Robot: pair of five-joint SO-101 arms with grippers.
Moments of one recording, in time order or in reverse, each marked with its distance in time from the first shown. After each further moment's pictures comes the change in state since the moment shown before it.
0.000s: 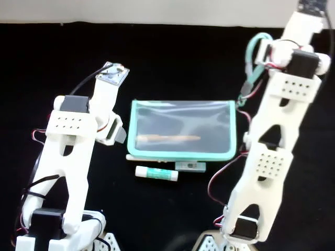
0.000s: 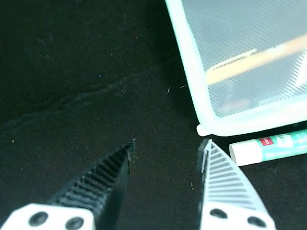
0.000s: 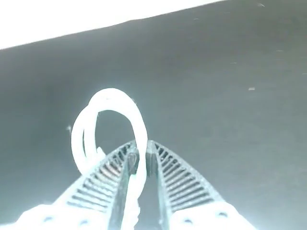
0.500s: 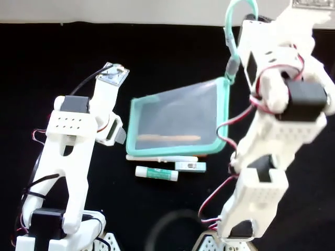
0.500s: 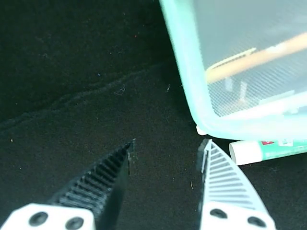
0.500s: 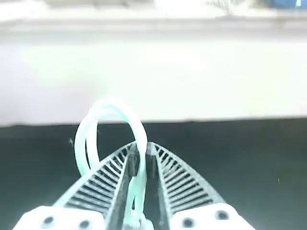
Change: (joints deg) left arm 0.0 0.0 0.3 0.0 0.0; right arm -12.0 -25.3 -1.1 0.0 0.0
